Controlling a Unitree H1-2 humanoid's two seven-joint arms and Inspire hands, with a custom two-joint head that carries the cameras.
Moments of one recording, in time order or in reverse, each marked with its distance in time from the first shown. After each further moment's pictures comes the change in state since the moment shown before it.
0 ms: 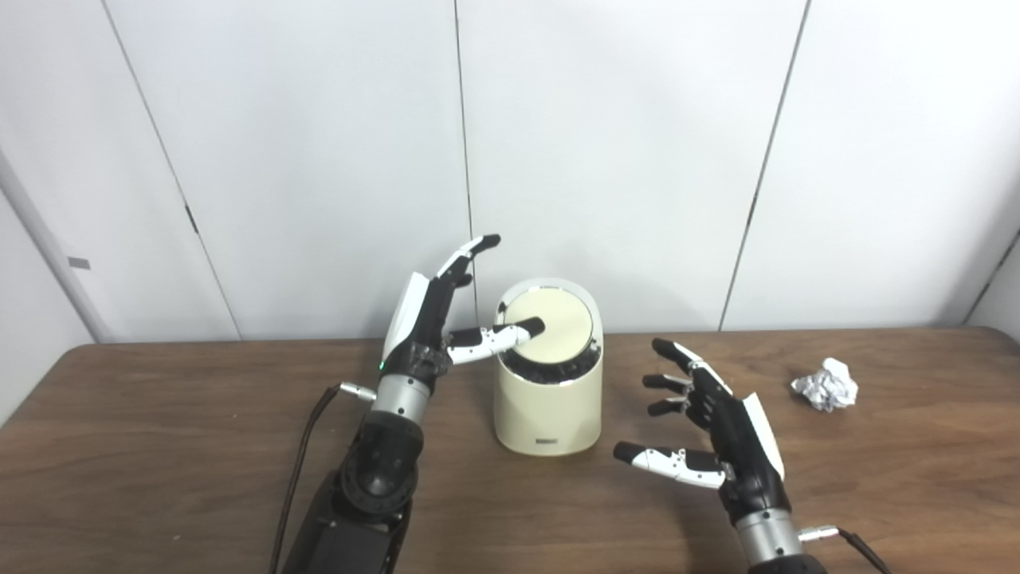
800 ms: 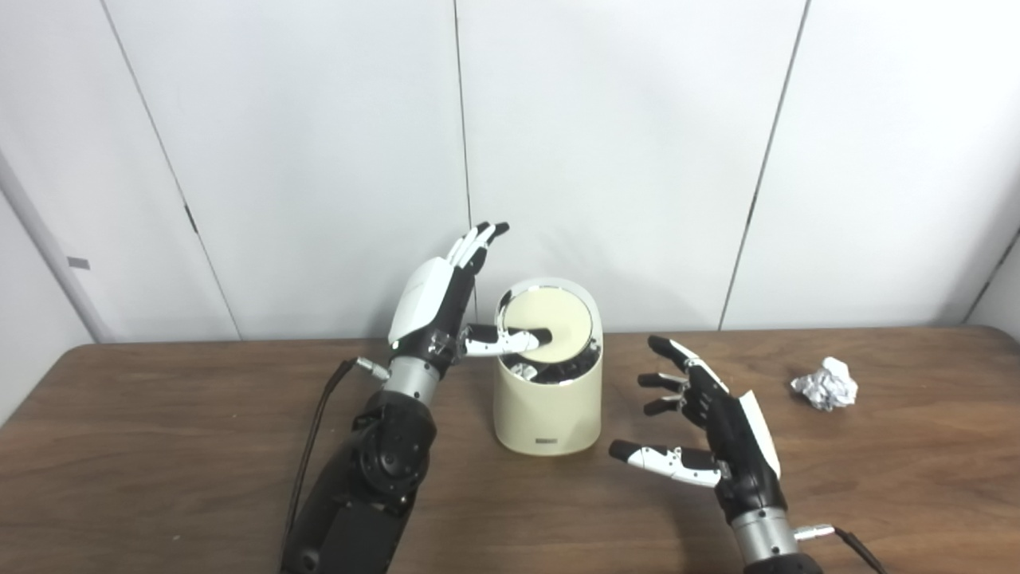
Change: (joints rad) left arm -0.036 0.041 -0.086 0.000 0.181 0.110 -0.009; right arm 0.000 0.009 -0.001 -0.004 -0.010 0.001 -0.001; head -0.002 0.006
